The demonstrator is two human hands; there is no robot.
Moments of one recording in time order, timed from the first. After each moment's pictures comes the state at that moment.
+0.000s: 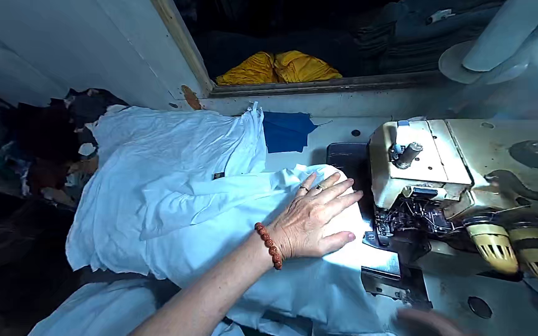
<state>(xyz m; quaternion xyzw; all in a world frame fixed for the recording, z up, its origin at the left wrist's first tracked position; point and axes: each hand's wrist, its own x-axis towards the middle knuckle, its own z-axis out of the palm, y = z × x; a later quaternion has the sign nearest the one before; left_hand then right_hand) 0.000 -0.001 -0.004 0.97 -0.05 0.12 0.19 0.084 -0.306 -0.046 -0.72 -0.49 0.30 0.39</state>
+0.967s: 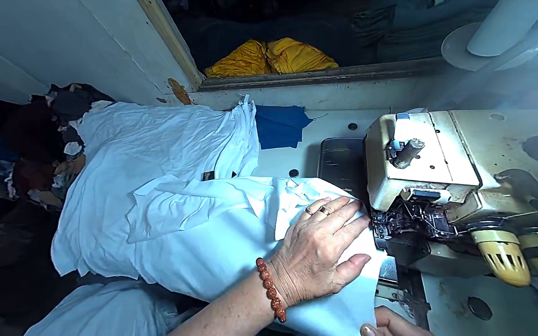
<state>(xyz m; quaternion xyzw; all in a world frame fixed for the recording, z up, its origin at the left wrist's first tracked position) -0.008 -0.041 -0.016 0.96 -0.03 0.24 0.17 0.031 -0.260 -0.073 -0.55 -0.30 0.34 0.70</state>
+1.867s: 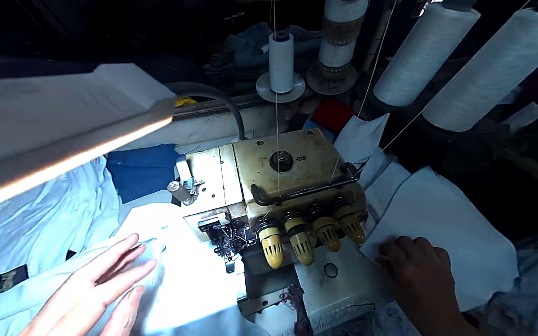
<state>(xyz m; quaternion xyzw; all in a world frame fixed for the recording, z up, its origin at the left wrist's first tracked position) -0.041 -0.001 0.016 0.92 -0.01 0.28 0.26 0.170 -0.398 -0.067 -0.91 -0.31 -0.24 0.08</state>
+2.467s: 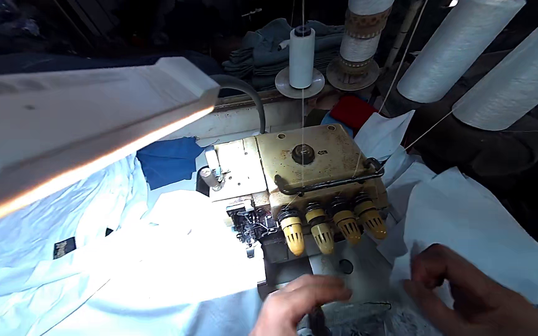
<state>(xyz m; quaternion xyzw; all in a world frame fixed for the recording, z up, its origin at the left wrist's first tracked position) 0.010 -0.151 0.020 0.74 -0.05 0.02 0.67 0.136 -0.385 0.011 -0.78 -0.33 0.01 0.53</state>
